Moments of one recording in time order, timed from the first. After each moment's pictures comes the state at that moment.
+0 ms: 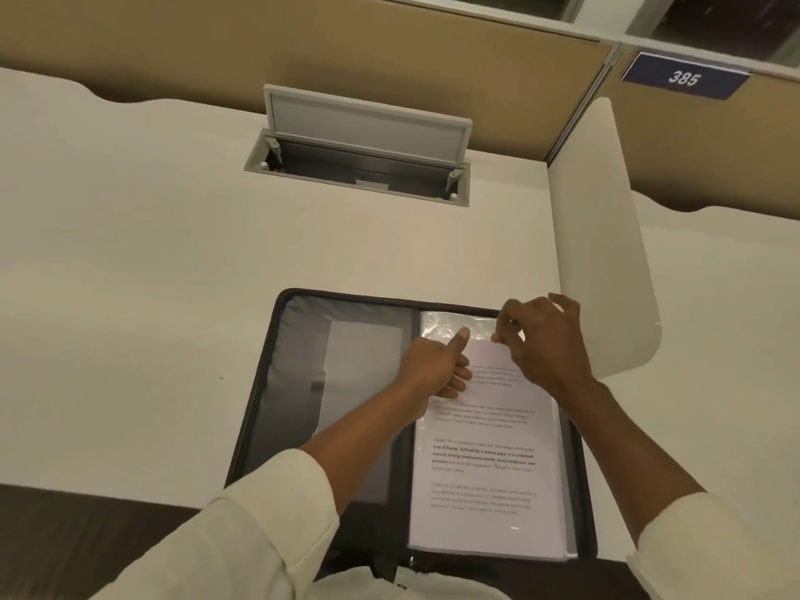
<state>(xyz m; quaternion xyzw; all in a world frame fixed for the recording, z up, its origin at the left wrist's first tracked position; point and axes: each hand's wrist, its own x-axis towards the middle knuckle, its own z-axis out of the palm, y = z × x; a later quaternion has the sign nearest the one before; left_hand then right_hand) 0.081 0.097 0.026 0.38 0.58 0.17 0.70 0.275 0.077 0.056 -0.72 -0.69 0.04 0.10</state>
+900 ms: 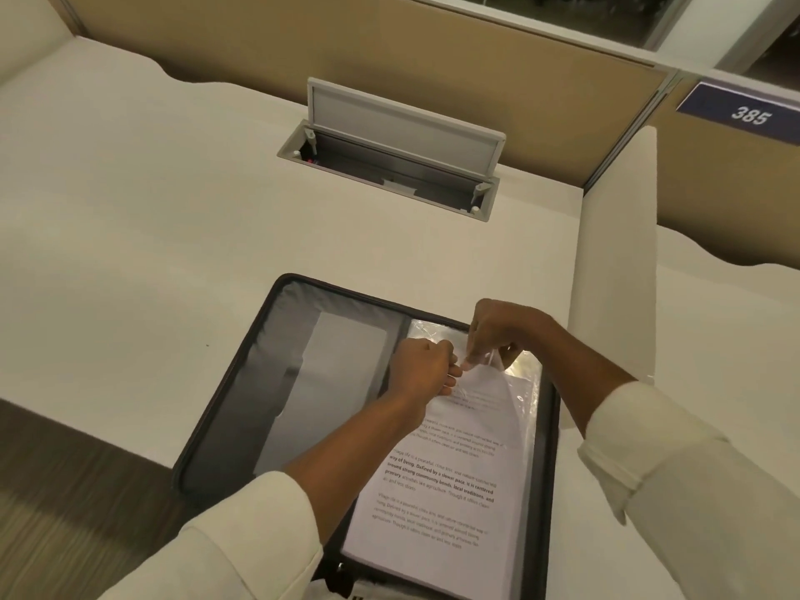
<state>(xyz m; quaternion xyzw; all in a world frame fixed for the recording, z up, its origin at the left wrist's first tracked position) 0.129 0.090 0.038 0.30 0.66 0.29 0.62 0.275 0.189 0.067 -0.66 -0.57 0.43 -0.23</state>
